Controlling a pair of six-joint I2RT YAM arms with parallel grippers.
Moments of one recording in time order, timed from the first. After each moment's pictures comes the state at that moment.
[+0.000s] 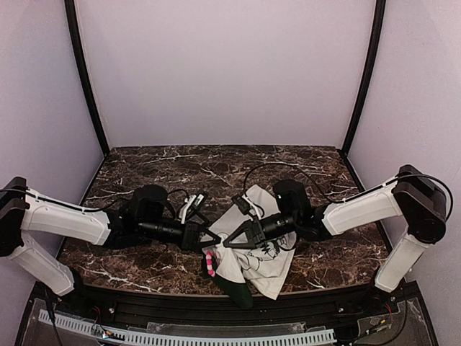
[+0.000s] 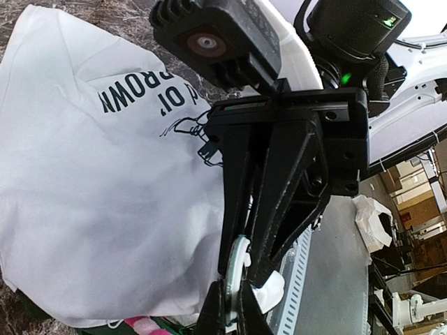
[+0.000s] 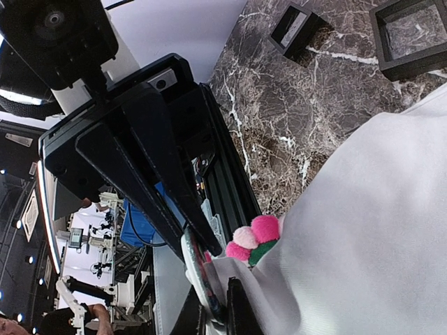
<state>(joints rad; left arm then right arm) -0.94 1.44 0.64 0.39 0.51 -0.60 0.88 1.66 0.74 0.48 -0.82 0.81</state>
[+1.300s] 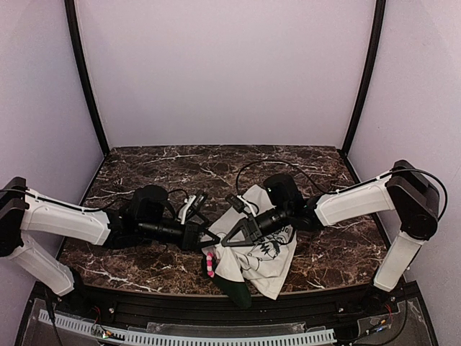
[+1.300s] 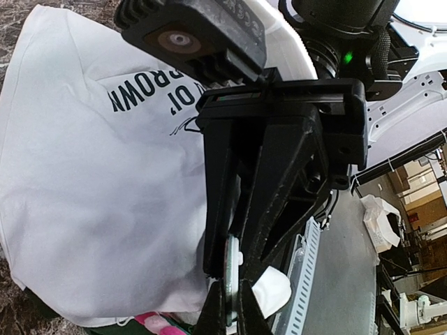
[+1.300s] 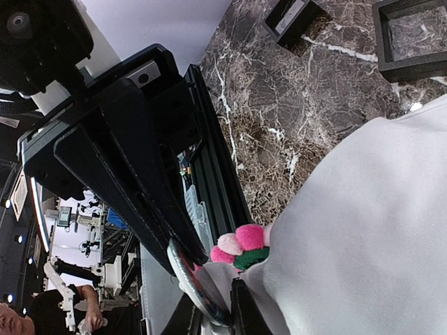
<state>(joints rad) -0.94 1.44 0.64 0.36 0.49 -0.58 0.86 1.72 0.87 0.28 -0.89 0.65</state>
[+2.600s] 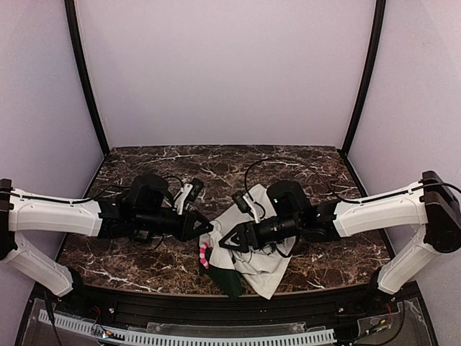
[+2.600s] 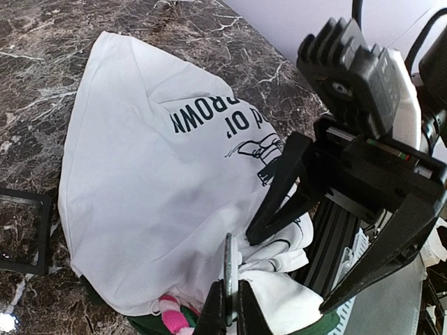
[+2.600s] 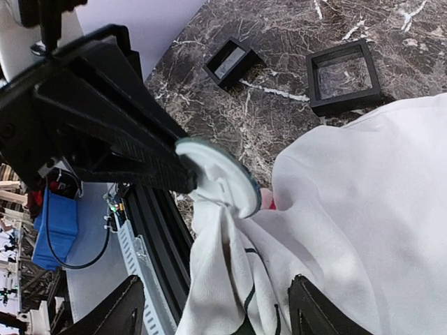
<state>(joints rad) -0.92 1.37 0.75 0.09 0.28 -0.45 1.01 1.50 0.80 0.15 -0.41 0.58</state>
